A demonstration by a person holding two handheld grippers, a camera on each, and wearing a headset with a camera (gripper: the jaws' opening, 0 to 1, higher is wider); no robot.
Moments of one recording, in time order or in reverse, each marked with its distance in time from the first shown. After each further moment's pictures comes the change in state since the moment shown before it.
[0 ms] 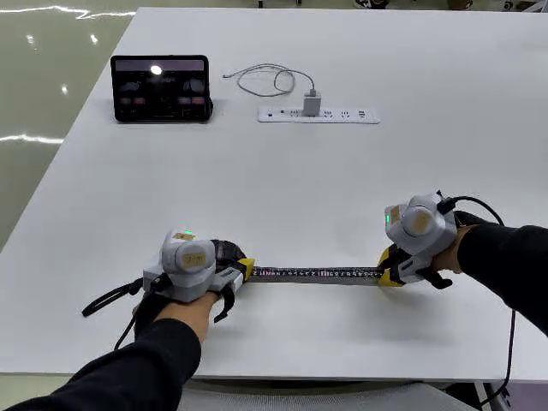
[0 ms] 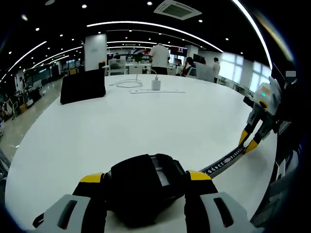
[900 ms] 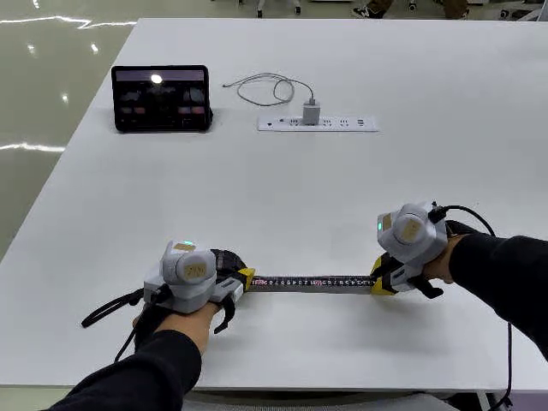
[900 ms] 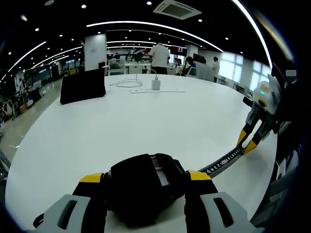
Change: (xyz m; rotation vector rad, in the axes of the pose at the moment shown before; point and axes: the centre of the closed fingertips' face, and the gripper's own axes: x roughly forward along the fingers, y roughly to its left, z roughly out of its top) left arm 0.001 0.000 0.000 0.001 0.003 0.001; right arm 0.006 -0.001 0.011 0.013 -0.010 -0.003
